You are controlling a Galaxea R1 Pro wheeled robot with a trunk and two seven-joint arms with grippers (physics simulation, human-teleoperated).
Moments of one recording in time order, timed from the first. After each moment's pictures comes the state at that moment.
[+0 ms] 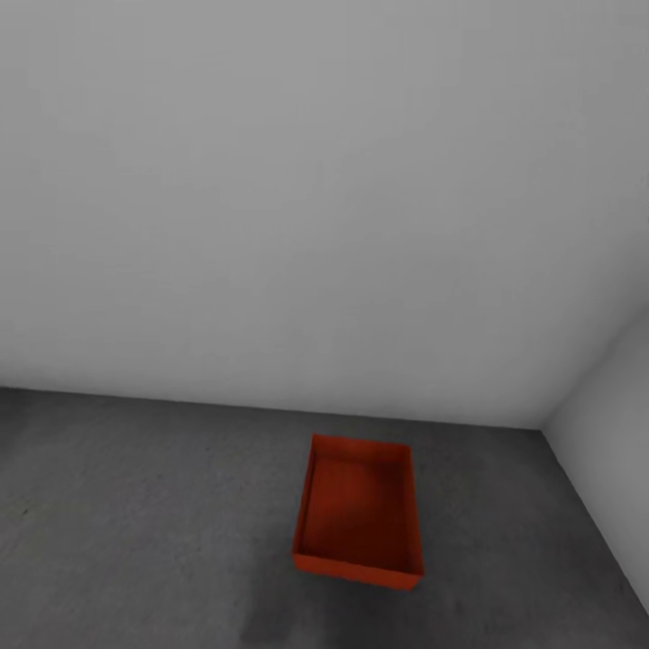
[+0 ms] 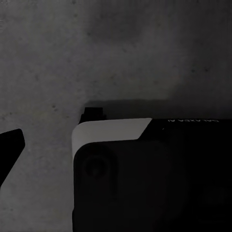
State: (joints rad) left arm -0.43 -0.01 -0.02 -0.01 0.05 -0.02 -0.03; right arm -0.32 0.16 0.66 0.02 -0.59 -0.14 -0.30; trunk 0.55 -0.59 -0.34
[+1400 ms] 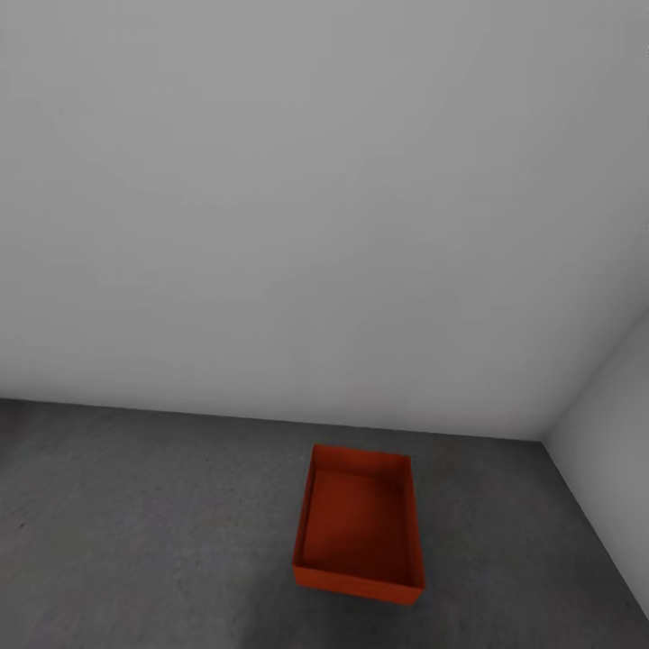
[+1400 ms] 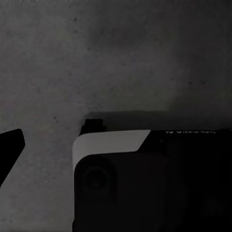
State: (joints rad) left arm -0.43 -0.01 -0.02 -0.01 0.05 -0.02 -0.03; right arm -0.32 0.16 0.66 0.02 -0.59 -0.14 -0.30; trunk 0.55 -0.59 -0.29
